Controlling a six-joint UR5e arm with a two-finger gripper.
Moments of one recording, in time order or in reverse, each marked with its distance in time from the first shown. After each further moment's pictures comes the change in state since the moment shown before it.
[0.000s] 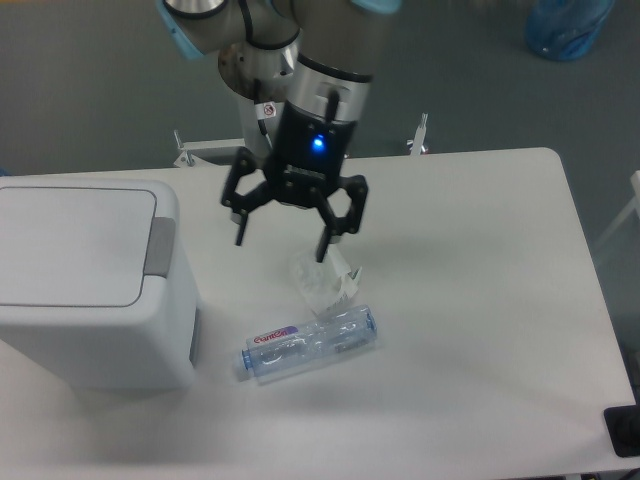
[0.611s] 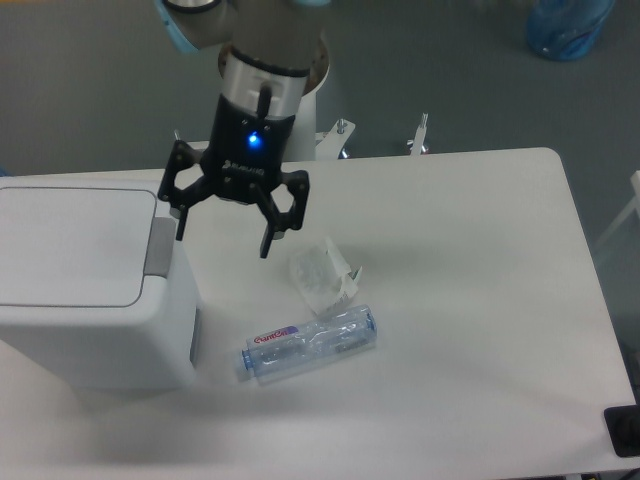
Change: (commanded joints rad) arm -0.135 -0.112 0.193 -0.331 0.158 0.018
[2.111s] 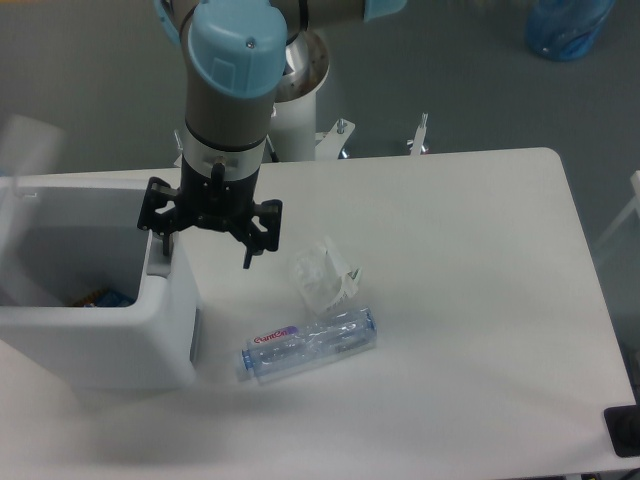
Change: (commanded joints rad) arm -0.025 -0.052 0.046 -0.083 0.078 0.009
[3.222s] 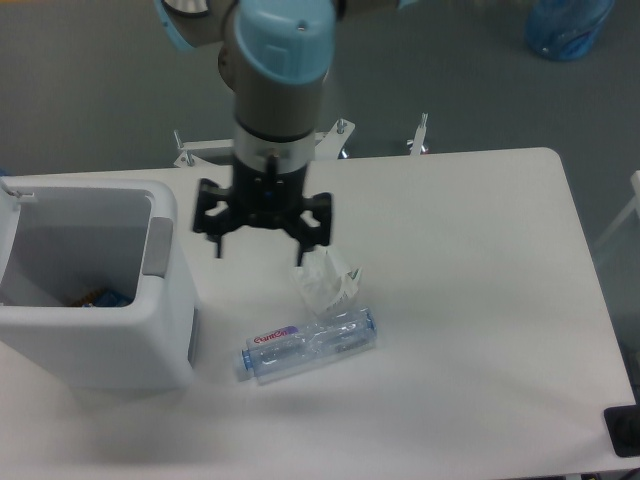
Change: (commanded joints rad) arm 0.164 0.002 0.009 0.021 0.129 0.199
